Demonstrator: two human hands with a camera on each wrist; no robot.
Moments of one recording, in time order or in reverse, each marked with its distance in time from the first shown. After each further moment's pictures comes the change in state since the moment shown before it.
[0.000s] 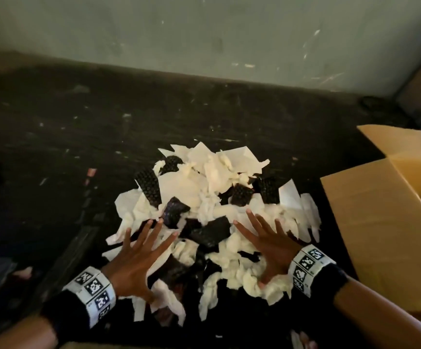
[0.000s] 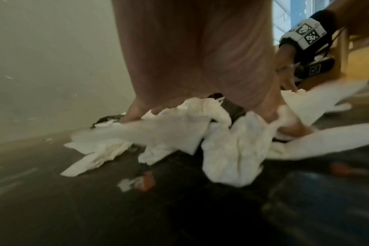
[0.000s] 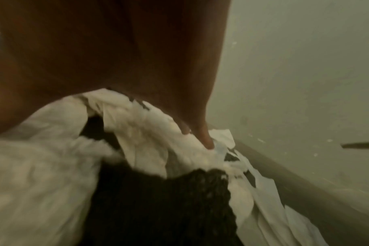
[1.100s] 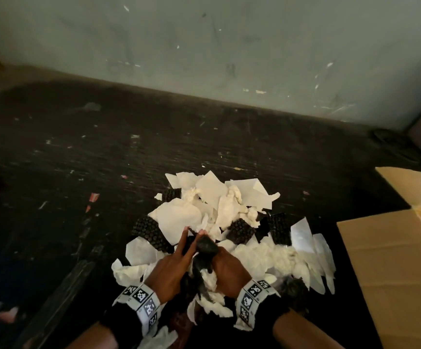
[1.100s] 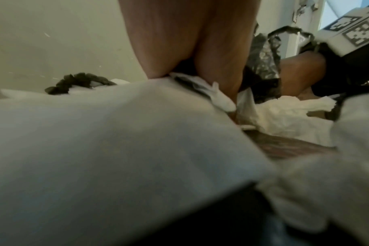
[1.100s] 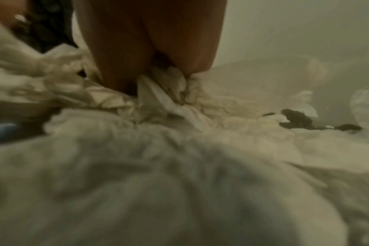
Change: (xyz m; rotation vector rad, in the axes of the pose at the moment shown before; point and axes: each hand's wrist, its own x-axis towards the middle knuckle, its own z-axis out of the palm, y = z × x) left_hand 0.093 0.019 -0.022 -0.354 0.308 -0.012; right_hand 0.109 -0.064 -0.007 0.414 0.456 -0.181
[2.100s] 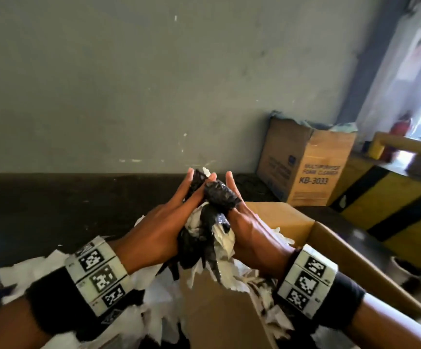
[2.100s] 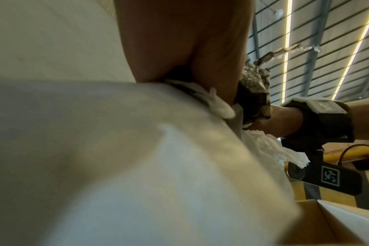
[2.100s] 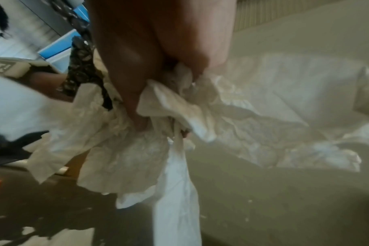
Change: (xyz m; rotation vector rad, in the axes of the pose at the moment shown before) left_hand 0.063 0.363 -0.121 -0.022 0.260 0.702; right_hand -0.243 0.058 -0.323 -0.293 0.630 -0.243
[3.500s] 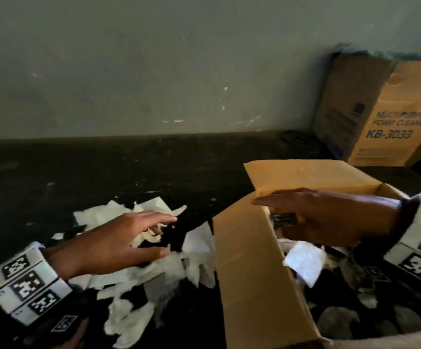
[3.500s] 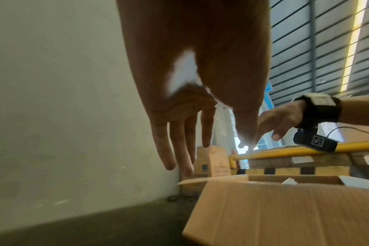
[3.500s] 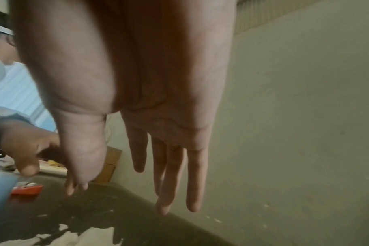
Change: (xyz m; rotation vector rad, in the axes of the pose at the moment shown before) left_hand -0.081 -0.018 0.001 -0.021 -0.334 -0.389; right_hand -0.039 0.029 -0.062 -0.060 -0.750 0.205
